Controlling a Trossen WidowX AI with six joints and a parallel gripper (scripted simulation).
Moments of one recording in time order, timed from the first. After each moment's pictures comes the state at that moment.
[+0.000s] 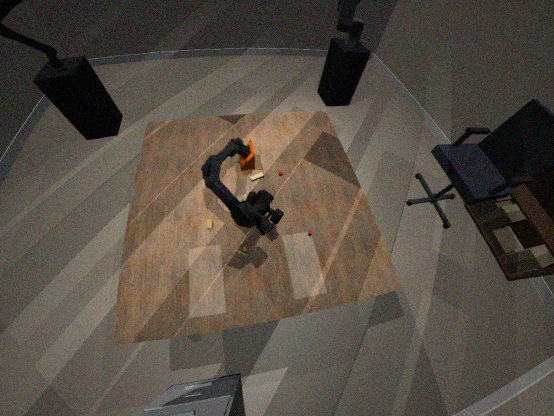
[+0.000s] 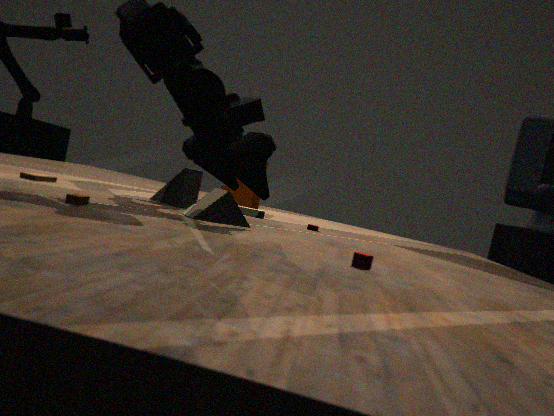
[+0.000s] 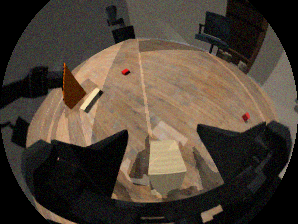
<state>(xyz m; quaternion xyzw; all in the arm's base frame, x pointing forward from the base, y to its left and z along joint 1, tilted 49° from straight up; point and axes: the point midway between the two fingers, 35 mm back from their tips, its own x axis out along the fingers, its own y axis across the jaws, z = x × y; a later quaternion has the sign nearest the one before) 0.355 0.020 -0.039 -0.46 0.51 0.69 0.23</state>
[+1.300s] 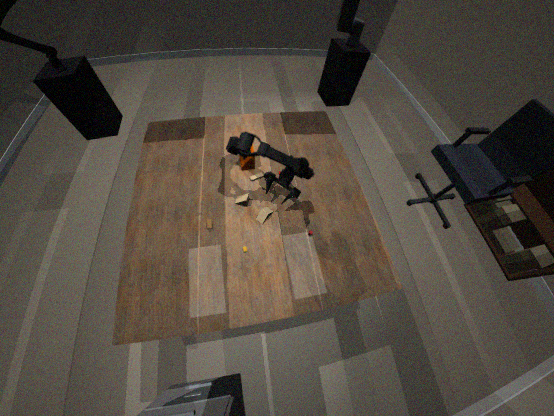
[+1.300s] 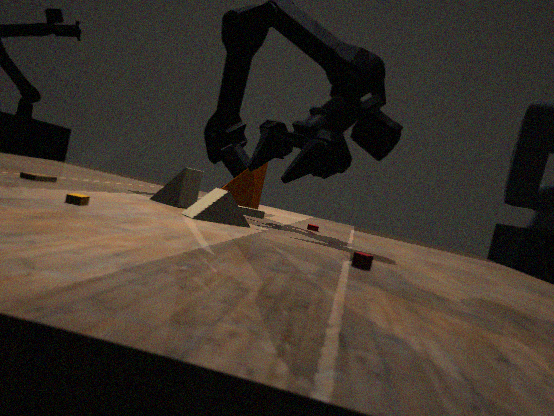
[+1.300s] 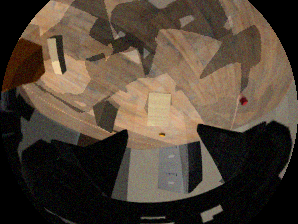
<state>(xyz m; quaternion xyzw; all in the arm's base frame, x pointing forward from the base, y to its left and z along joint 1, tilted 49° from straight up) 0.315 0.082 -0.056 -0.81 0.51 0.20 -0.22</state>
